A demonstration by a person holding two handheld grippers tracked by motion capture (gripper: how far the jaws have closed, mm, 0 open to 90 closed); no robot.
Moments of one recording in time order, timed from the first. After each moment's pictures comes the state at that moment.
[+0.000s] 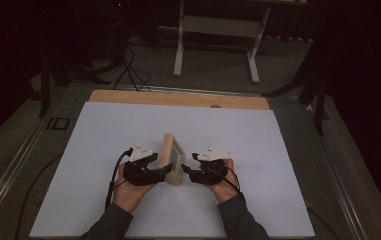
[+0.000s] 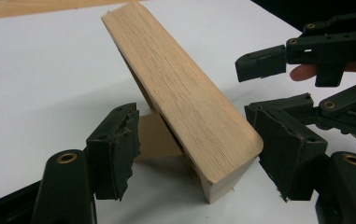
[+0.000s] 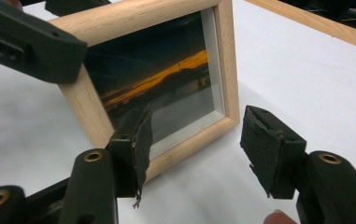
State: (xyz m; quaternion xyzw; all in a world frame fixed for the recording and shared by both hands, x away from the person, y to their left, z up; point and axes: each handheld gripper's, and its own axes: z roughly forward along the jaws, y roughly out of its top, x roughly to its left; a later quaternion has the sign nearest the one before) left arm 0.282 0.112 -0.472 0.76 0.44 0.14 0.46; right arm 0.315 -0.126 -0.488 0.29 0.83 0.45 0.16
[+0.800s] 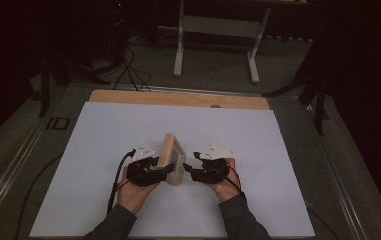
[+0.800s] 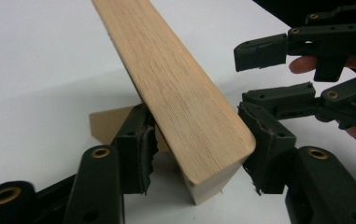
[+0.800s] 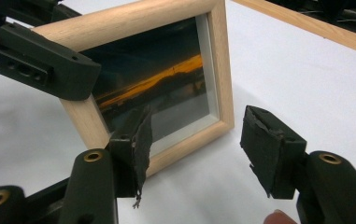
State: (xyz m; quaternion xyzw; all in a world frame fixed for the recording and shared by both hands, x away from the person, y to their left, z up) left arm 0.283 0.107 -0.478 0.75 0.45 0.12 0.47; right arm 0.316 -0.131 -0.486 0.29 0.83 0.45 0.16
